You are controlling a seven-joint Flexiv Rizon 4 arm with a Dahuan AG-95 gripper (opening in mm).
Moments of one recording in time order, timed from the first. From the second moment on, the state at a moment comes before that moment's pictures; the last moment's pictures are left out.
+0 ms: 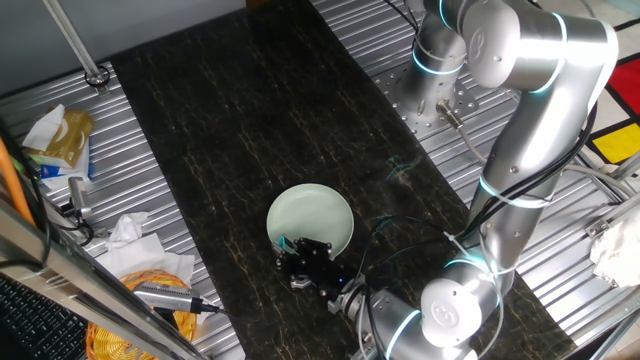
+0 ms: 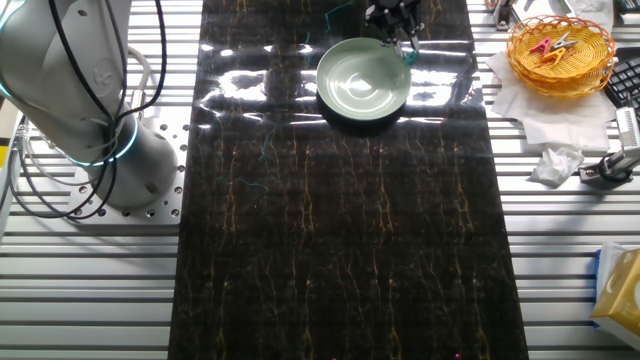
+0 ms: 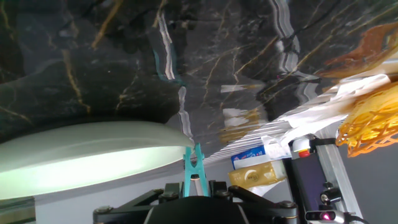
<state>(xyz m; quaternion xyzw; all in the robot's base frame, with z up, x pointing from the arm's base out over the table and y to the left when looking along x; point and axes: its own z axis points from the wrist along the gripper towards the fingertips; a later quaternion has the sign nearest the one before) 0.533 0.232 0.064 0.60 -0.52 0.53 0.28</state>
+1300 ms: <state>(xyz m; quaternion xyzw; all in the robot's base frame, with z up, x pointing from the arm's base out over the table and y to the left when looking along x) 0.537 0.240 0.069 0.60 -0.52 0.53 0.29</state>
